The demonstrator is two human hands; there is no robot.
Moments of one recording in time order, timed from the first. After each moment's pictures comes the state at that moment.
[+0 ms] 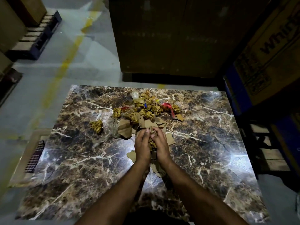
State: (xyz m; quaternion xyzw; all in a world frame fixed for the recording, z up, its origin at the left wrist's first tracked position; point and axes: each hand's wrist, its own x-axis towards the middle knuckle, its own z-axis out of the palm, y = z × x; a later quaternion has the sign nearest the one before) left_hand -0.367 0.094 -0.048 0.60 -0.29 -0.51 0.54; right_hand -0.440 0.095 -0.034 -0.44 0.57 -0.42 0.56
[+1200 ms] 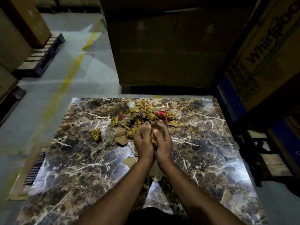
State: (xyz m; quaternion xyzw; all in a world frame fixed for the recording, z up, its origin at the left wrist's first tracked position) left_hand -0.399 0.097 0.041 0.54 -0.29 -0.44 0.65; right_hand -0.450 0.106 0.036 -0.40 0.54 -0.56 0.48
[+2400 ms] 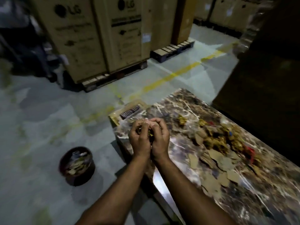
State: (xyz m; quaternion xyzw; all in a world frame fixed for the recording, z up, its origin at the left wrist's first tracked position) left_hand -0.218 0.293 0.080 0.59 -0.08 -0.05 0.80; right_hand -0.245 0.254 0.069 -0.59 0.24 -0.38 0.67
